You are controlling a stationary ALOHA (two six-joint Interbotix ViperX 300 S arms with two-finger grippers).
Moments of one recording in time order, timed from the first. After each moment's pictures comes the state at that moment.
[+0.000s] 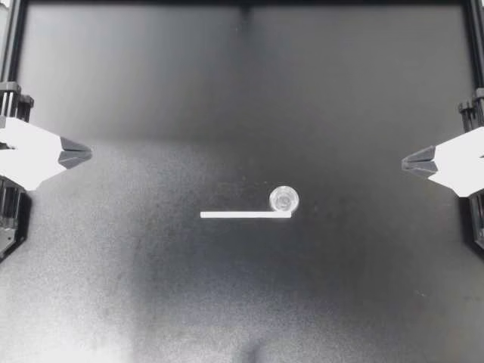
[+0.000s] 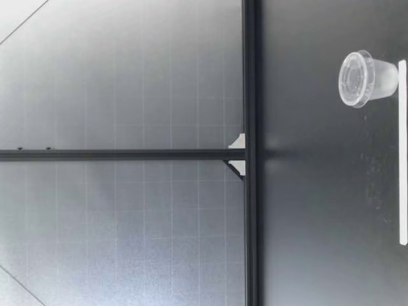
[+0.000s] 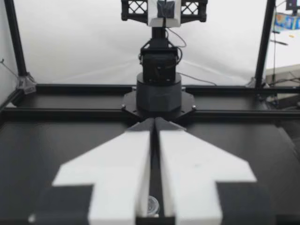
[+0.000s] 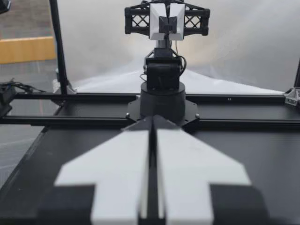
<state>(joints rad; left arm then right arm) 0.00 -0.96 1.17 0.00 -0.30 0.00 0.00 -0.96 1.17 0.00 -0.30 0.00</state>
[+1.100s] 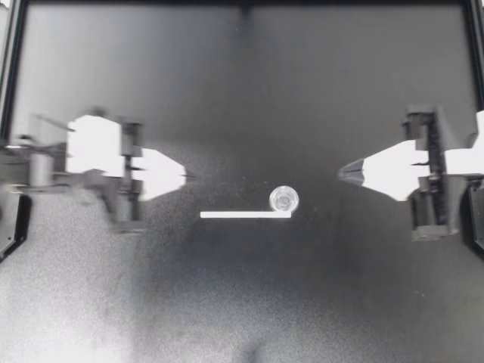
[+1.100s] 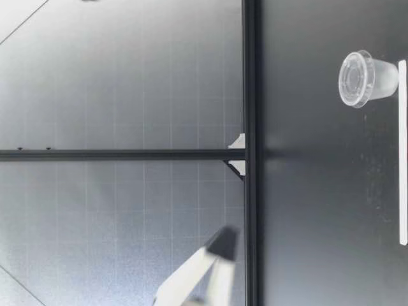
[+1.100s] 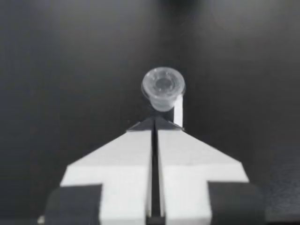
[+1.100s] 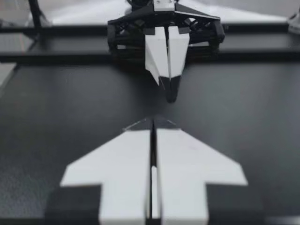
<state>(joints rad) 0.04 -0.17 1.00 0.00 -0.44 0.02 -0.03 -0.58 1.16 0.00 -0.45 0.00</state>
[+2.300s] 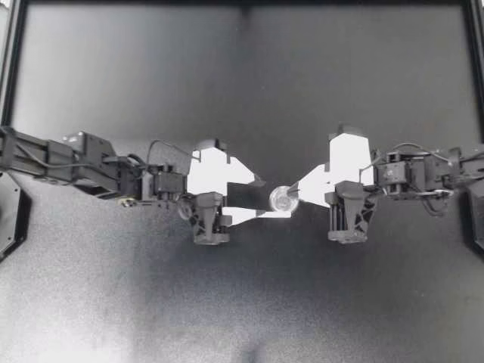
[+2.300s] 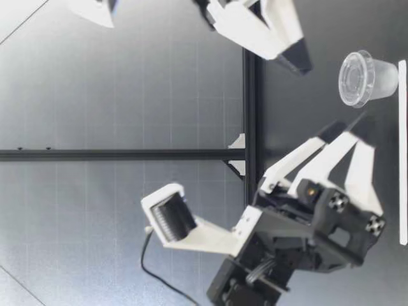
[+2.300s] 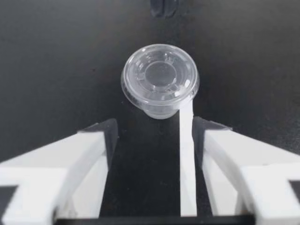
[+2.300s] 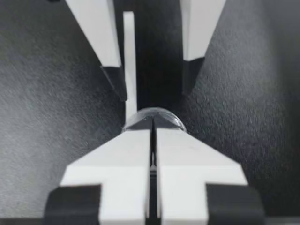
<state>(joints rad) 0.04 0.35 0.70 0.02 -0.54 0.02 -0.08 -0.05 0.98 0.00 -0.27 0.00</state>
